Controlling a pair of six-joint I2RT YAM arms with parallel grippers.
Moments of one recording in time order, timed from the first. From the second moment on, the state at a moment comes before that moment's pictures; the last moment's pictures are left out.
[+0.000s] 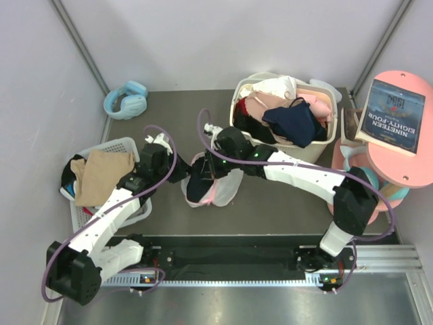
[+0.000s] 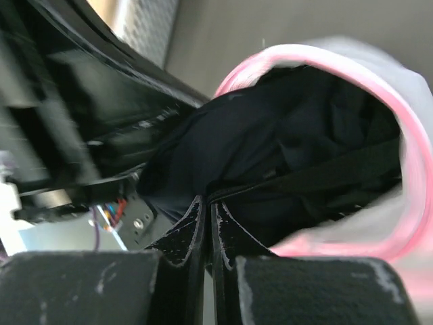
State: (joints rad) left arm -0.39 1.01 0.72 -0.30 0.18 -0.77; right arm 0.91 1.63 1.32 -0.31 -0.26 0.55
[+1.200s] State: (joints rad) left arm -0.39 1.00 0.65 -0.33 0.12 -0.76; right arm 0.66 1.37 1.77 -0.41 -0.16 0.43
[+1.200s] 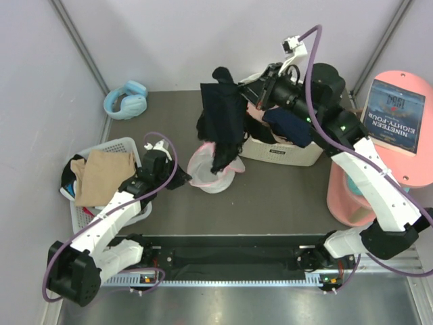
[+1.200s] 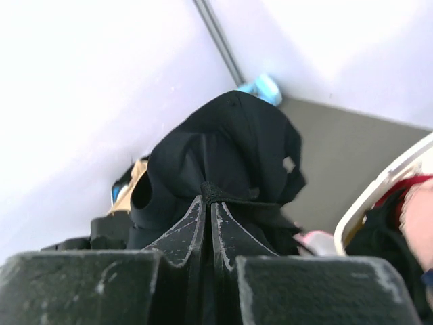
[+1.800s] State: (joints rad) left arm -0.39 1.03 0.65 -0.32 0.12 -0.77; right arm 0.65 1.39 1.72 -0.43 -0.18 0.43
